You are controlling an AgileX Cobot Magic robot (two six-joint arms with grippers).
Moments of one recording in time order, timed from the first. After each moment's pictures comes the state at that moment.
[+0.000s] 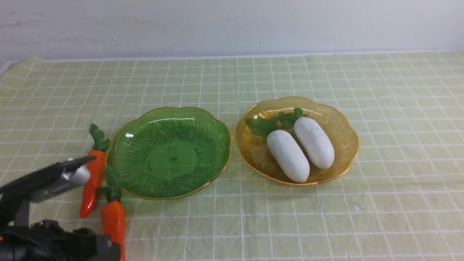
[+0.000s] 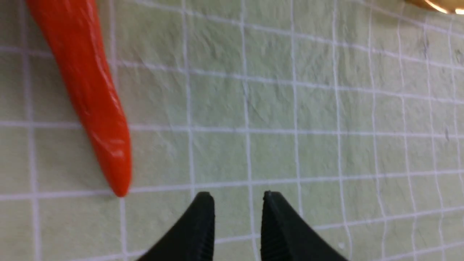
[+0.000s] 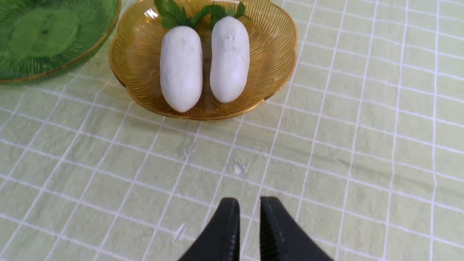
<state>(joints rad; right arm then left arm) 0.21 0.68 -0.77 0.09 0.92 -0.13 -0.02 0.90 -0.51 -0.55 0.78 0.13</state>
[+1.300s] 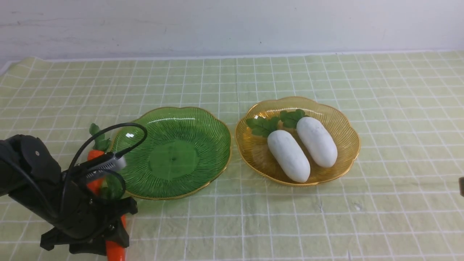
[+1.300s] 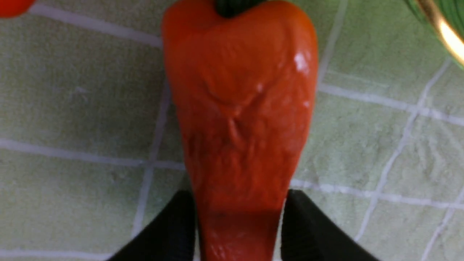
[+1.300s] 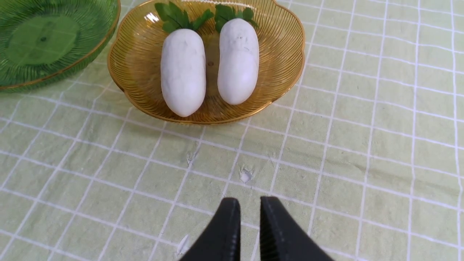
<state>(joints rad) 0.21 0.68 -0.67 0.12 0.79 -0.13 -0.01 1.65 -0.77 -0.41 0.72 -0.02</state>
